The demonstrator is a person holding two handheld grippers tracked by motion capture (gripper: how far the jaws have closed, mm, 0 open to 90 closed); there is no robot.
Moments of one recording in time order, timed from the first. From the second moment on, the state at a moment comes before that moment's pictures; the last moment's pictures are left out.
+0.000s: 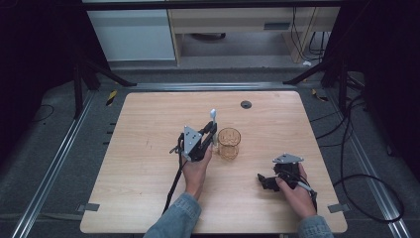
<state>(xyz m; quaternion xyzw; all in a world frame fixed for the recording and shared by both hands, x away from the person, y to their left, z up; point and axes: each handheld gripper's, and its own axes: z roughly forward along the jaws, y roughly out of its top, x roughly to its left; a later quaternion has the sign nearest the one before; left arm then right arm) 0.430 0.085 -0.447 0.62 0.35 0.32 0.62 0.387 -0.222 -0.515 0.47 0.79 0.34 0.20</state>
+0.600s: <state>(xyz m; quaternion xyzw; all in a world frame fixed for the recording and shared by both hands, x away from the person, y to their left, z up) 0.435 0.090 -0.460 0.62 0.36 0.32 0.62 0.387 -0.222 -0.515 0.47 0.79 0.34 0.20</state>
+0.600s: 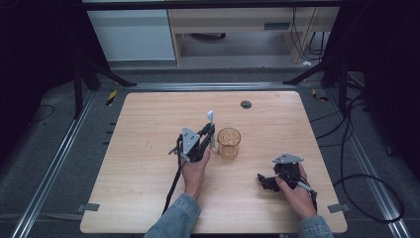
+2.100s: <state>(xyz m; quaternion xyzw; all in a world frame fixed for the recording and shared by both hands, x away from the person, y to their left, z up) 0.434 0.090 -0.475 0.64 0.37 0.31 0.60 0.387 -0.222 -0.515 0.47 0.79 0.34 0.20</state>
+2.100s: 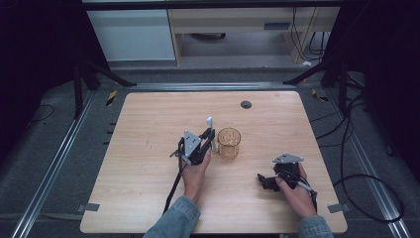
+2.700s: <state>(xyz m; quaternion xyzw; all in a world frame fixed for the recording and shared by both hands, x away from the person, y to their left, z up) 0.433 0.089 -0.476 0.65 0.37 0.31 0.59 0.387 -0.222 -0.515 0.47 0.79 0.34 0.20</state>
